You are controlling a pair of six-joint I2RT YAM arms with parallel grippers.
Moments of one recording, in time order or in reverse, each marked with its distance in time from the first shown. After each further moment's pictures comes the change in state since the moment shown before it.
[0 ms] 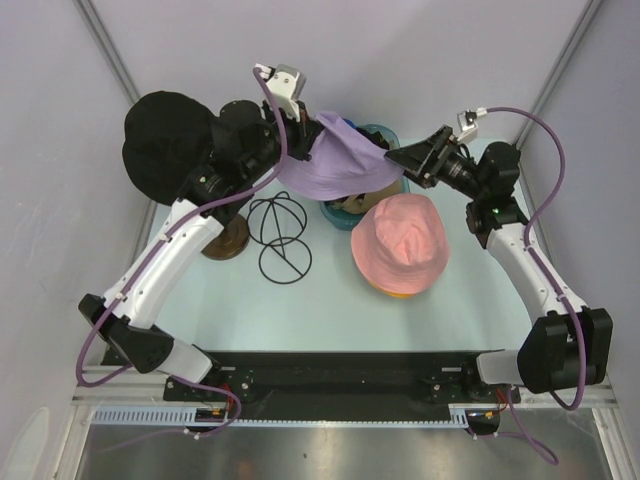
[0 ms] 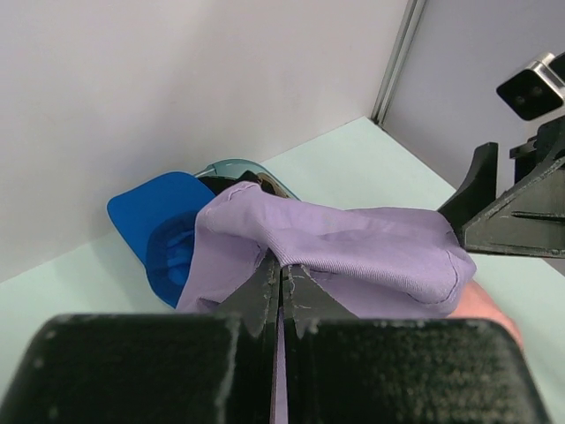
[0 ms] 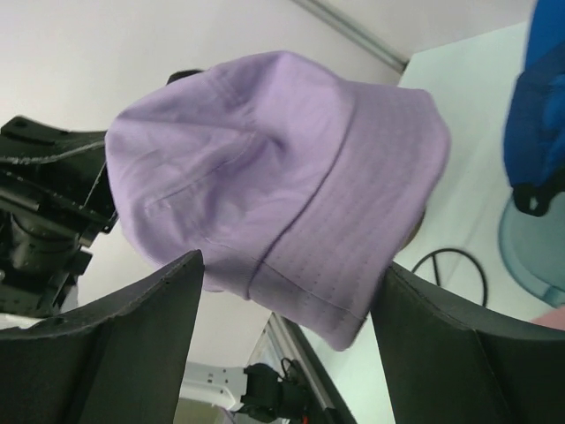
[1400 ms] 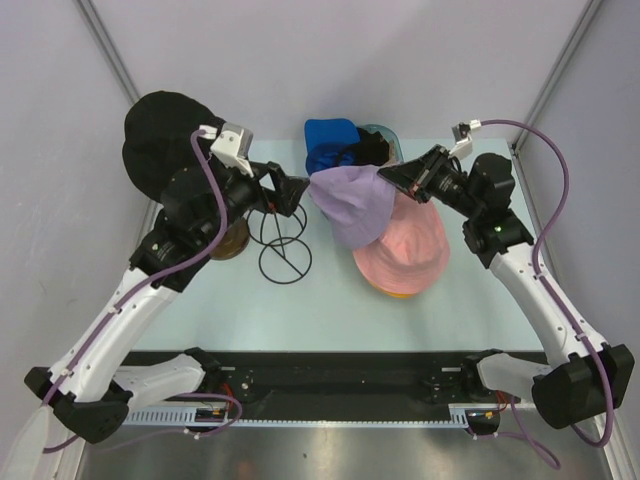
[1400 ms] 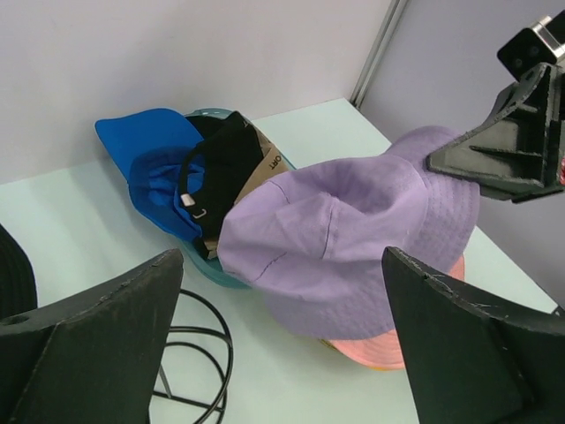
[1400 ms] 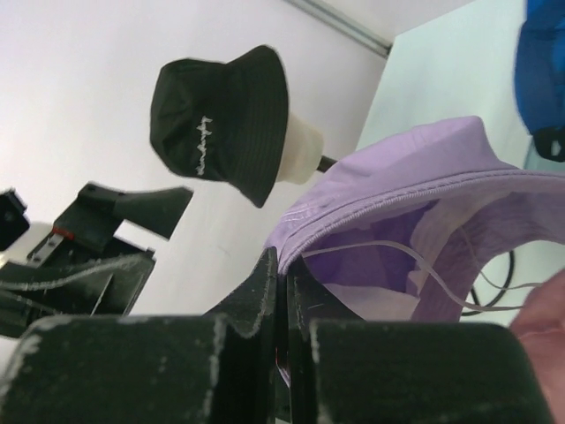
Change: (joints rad) left arm 0.000 -0.417 -0.430 0.016 -0.028 -0.145; right arm 0.164 -0.160 0.002 -0.240 0.225 0.002
